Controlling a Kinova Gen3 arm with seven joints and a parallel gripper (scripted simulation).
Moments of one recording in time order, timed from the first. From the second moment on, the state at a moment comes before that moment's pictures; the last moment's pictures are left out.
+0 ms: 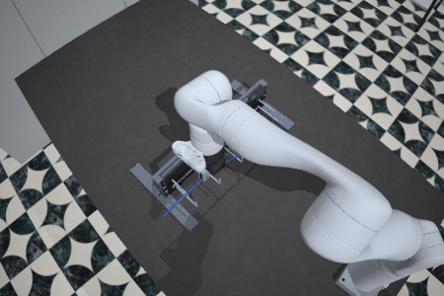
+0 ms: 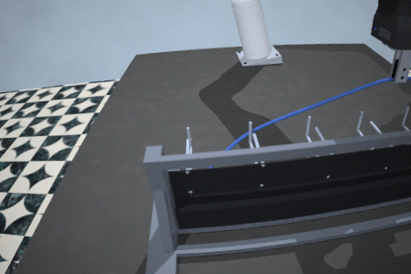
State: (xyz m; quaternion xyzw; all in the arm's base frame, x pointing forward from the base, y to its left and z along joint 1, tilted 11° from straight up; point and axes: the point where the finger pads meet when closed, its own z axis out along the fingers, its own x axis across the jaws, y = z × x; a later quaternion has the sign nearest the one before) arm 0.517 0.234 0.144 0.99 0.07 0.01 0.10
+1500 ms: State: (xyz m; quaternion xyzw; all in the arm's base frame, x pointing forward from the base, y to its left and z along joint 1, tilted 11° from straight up) arm 0.517 0.235 0.141 0.99 0.07 0.01 0.10
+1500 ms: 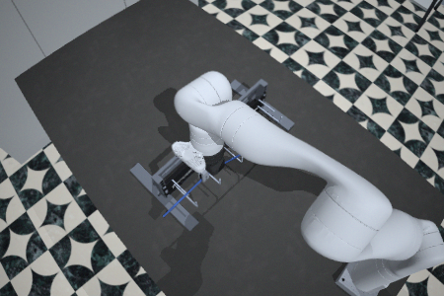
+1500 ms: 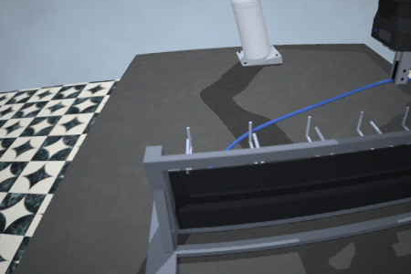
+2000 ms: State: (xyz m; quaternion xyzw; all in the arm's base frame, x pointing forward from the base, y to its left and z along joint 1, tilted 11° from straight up) arm 0.518 0.235 0.130 0.99 0.07 0.01 0.10
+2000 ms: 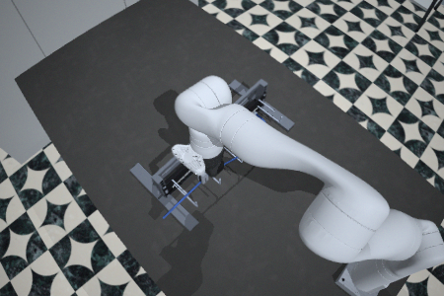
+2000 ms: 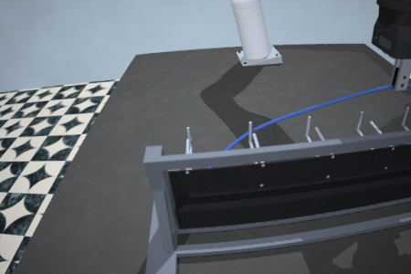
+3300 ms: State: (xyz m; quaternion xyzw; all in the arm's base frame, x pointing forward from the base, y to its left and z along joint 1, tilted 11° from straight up) arm 0.520 0.227 0.067 0.99 0.07 0.01 0.09
